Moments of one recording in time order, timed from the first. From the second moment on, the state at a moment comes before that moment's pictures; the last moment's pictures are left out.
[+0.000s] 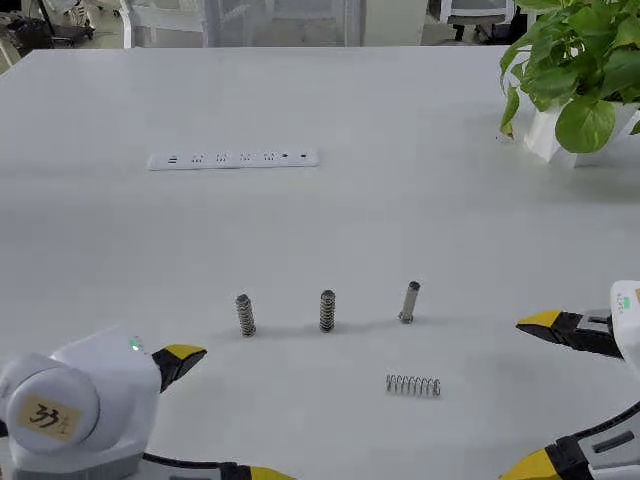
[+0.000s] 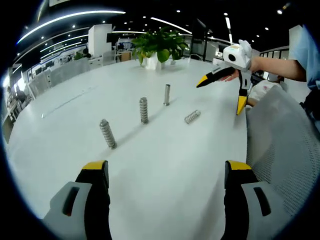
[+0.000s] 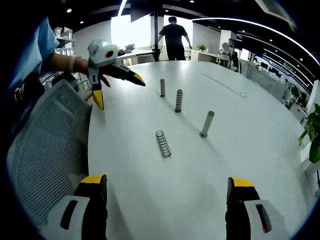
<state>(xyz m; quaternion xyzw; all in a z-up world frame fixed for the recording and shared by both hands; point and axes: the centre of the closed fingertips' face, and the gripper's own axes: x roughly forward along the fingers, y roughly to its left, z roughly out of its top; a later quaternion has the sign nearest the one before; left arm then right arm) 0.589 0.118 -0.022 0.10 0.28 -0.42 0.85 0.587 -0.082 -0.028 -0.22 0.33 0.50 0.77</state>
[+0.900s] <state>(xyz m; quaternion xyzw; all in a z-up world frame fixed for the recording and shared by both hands) 0.608 0.030 -0.032 0.15 0.25 -0.52 0.80 0.578 -0.086 -0.029 -0.18 0.32 0.48 0.80</state>
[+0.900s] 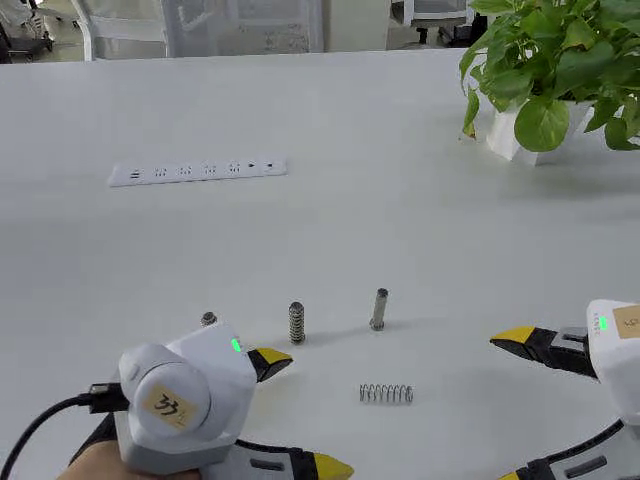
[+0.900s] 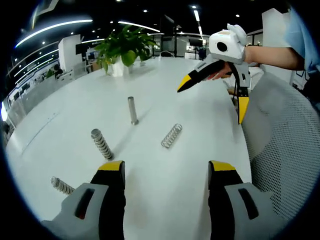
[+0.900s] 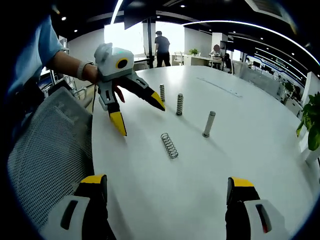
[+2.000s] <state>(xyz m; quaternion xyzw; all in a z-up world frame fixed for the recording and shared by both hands) 0.619 -0.016 -0.052 0.30 0.31 -0.60 0.67 0.569 -0.090 -0.027 -0.15 0.31 0.46 0.81</state>
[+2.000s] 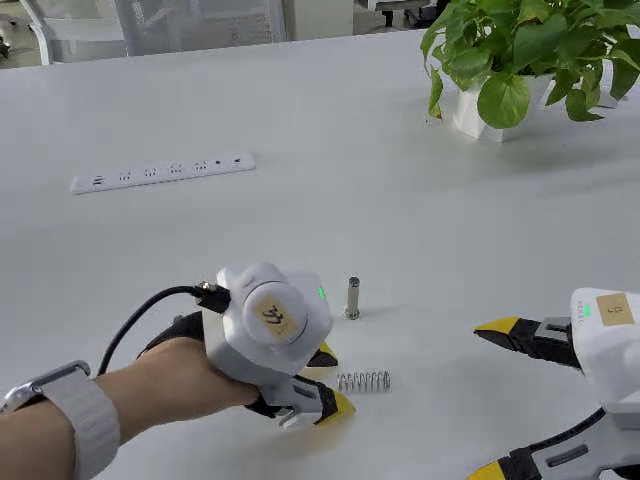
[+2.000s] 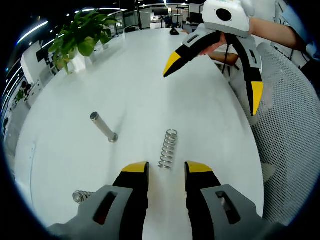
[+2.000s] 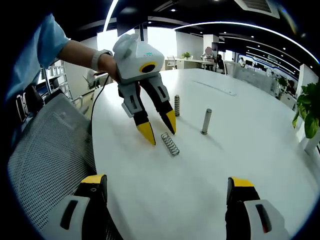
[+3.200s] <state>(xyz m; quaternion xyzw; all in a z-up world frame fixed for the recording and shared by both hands) 0.617 -0.021 -0.057 0.40 0.38 -0.59 0.60 0.563 -0.087 -0.024 -0.13 0.31 0.46 0.82</state>
